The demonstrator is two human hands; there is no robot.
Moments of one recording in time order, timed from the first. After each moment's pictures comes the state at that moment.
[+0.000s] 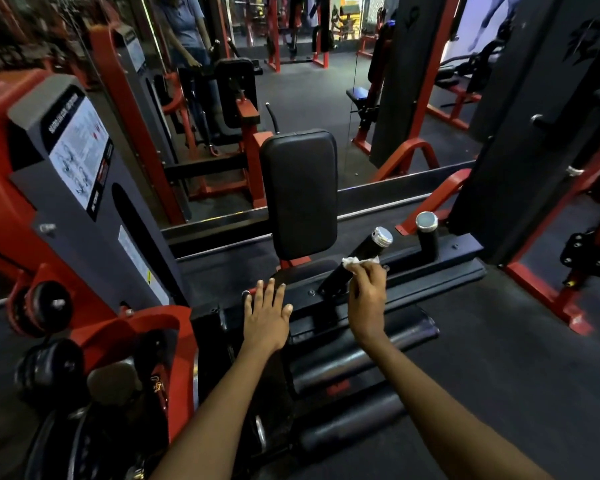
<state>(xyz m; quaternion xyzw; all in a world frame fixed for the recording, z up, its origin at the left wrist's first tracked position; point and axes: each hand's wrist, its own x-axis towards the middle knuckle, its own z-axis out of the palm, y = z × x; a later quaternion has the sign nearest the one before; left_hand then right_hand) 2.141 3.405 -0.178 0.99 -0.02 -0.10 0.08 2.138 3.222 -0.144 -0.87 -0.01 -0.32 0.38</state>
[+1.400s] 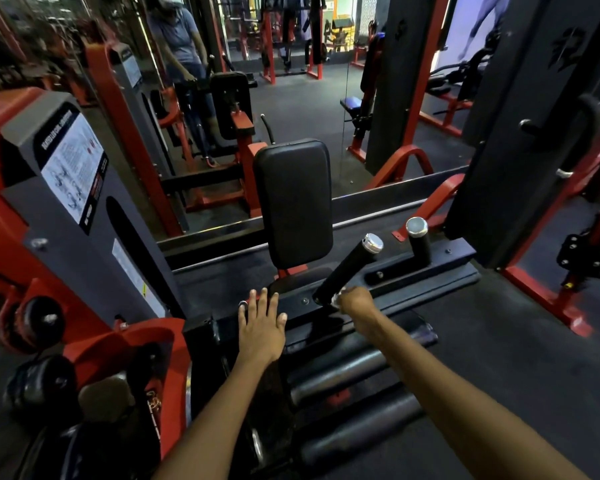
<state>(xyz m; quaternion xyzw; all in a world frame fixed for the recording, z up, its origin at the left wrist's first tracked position) 2.141 3.400 -0.179 0.99 0.00 -0.07 0.08 2.168 3.220 -0.136 -0.78 0.23 0.10 0.57</state>
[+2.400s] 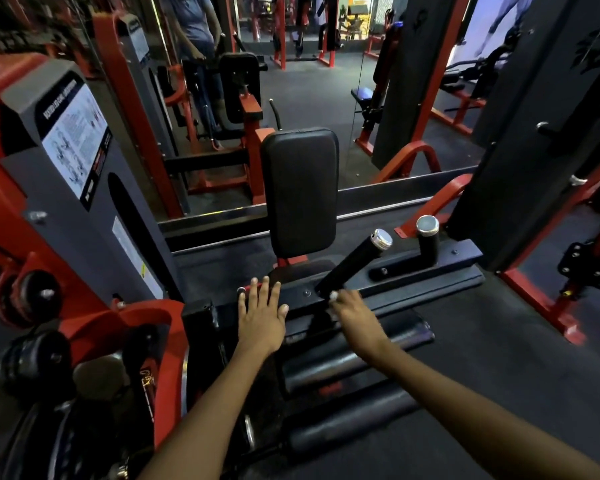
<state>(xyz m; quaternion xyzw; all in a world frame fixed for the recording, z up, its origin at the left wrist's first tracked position) 2.140 3.400 -0.183 0.99 -0.01 -0.05 0.09 2.146 3.205 -0.179 -0.93 -0.18 -0.20 0.24</state>
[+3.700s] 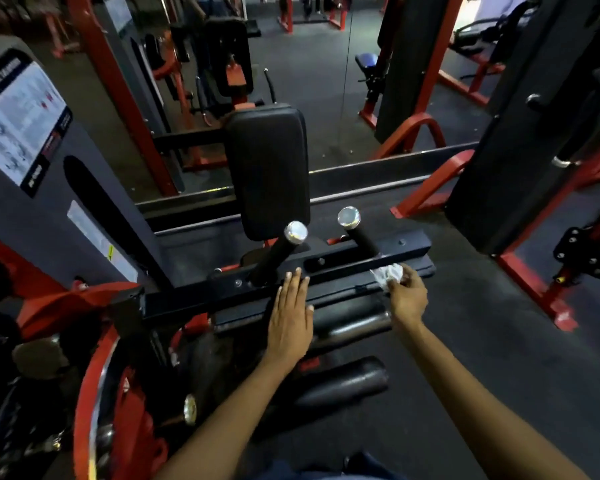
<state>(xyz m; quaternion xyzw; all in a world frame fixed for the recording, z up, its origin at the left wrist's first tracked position) 2.123 3.214 -0.203 0.97 -0.08 0.09 0.23 2.162 3.015 -0.151 -0.71 0.31 -0.12 0.63</state>
